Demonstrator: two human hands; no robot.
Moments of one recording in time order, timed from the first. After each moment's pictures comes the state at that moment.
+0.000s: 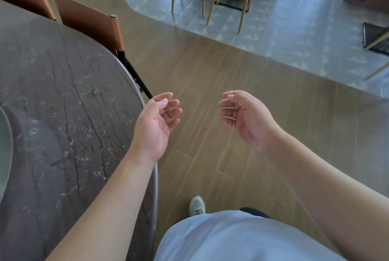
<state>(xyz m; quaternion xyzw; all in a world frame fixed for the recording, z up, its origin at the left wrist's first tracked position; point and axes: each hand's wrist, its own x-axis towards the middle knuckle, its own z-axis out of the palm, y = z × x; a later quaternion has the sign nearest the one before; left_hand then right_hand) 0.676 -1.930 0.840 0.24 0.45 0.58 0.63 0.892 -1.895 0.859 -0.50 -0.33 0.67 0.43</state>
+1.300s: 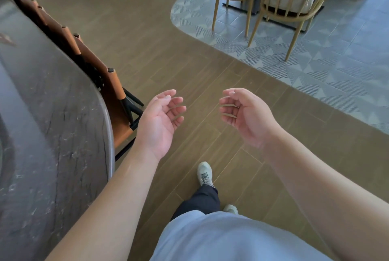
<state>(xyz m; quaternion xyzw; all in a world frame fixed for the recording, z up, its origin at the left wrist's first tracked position) 0.796 -1.547 0.873 0.20 0.53 0.64 0.52 0.988 -1.458 0.856 -0.40 -0.34 0.77 0.36</state>
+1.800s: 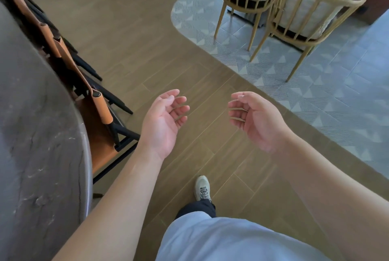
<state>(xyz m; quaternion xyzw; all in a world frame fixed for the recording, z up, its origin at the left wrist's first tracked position) 0.711 -1.372 0.850 0.16 0.50 0.67 0.53 0.908 -1.274 0.854 -0.44 -0.38 0.75 0.32</state>
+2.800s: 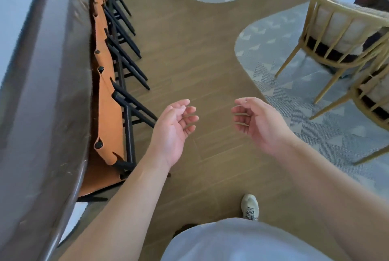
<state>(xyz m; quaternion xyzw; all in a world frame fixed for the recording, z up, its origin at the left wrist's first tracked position) 0.646 -1.085 0.868 0.07 0.58 0.72 0.36 0.771 -0.912 0.850 -0.34 -0.45 0.81 0.16</state>
